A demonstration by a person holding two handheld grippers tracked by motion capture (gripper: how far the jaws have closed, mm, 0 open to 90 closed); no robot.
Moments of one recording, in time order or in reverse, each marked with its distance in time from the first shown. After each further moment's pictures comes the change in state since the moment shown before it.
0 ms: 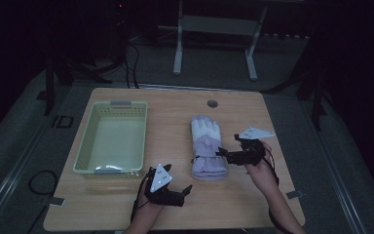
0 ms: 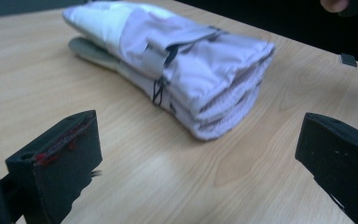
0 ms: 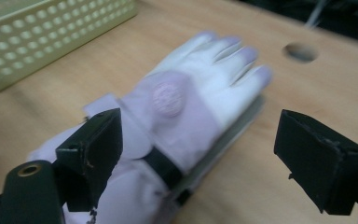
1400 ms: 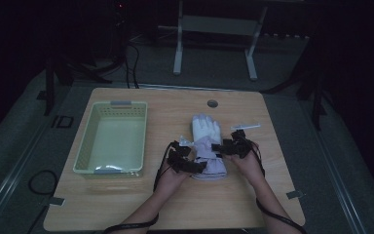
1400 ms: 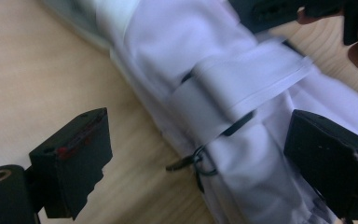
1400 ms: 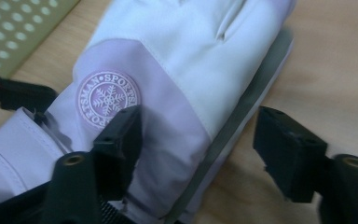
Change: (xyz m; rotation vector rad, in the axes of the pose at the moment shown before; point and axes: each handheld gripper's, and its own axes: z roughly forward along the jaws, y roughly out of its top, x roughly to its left) left arm 0.036 0.039 0.102 0.351 -0.031 -0.261; right arm -0.034 -0.023 0.078 0.185 0.128 0.333
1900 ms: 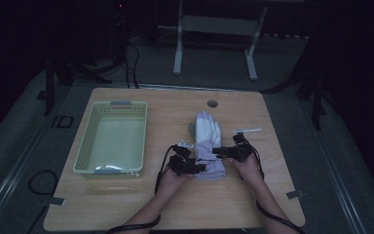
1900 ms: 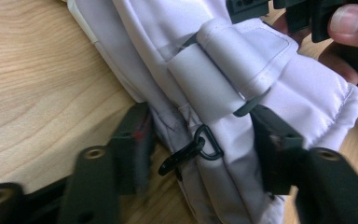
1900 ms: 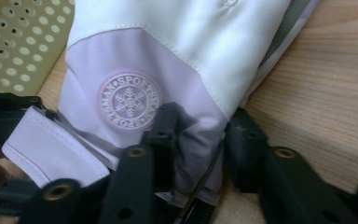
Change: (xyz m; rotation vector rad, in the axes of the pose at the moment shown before) left arm 0.005 -0.005 0.007 0.046 -0.124 -0.060; right arm -0.012 -0.014 0.010 0.046 0.134 0.140
